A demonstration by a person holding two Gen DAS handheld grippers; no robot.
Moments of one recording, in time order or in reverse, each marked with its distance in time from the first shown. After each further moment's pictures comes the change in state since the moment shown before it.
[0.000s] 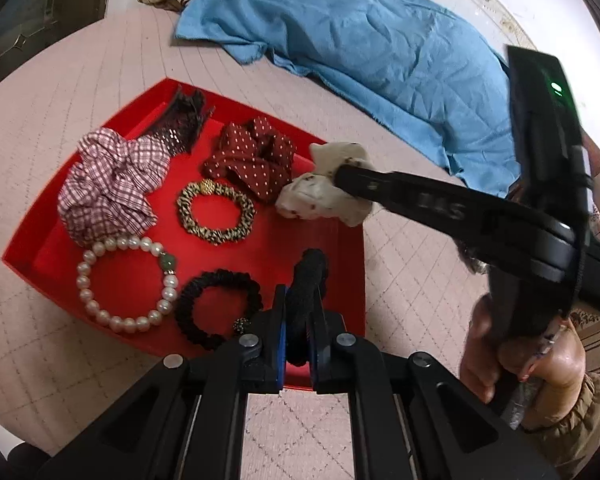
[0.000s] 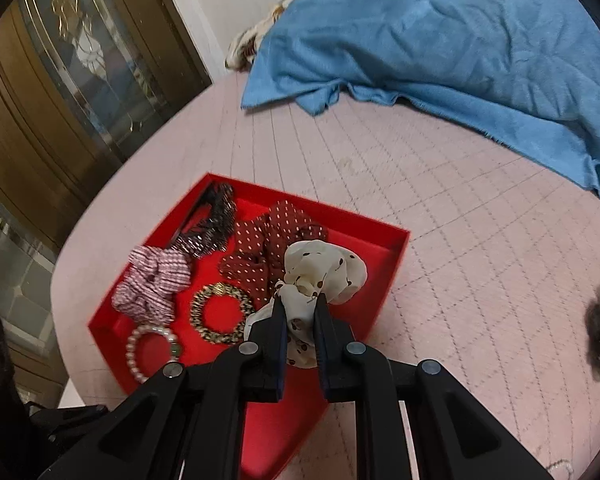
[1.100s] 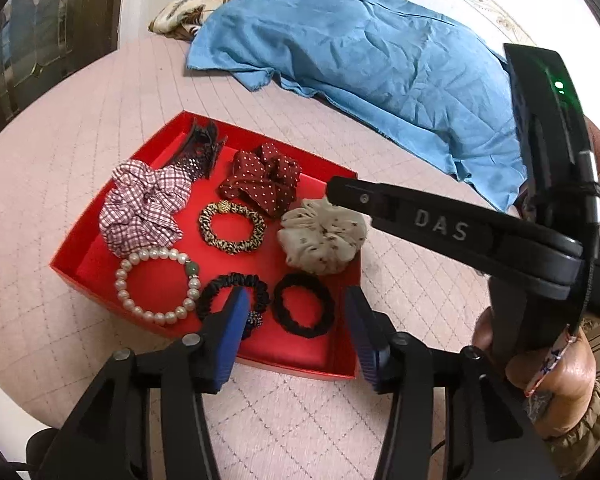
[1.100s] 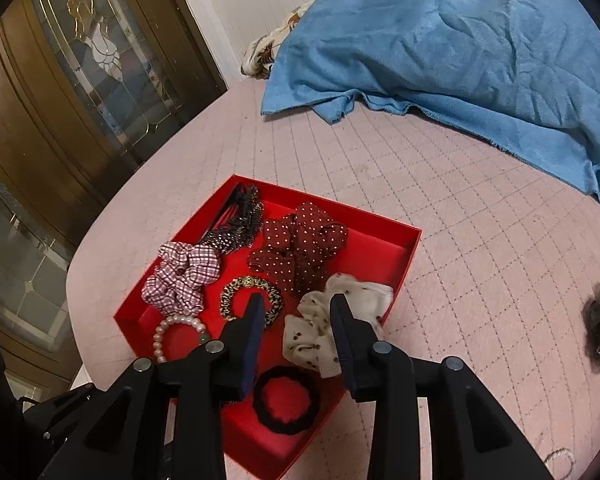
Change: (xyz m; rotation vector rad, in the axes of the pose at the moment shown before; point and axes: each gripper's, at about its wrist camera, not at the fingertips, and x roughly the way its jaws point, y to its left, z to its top) left arm -0.034 -0.018 -0.004 0.042 -0.070 0.103; right arm -0.031 0.015 -0.006 -0.012 -0.035 0.036
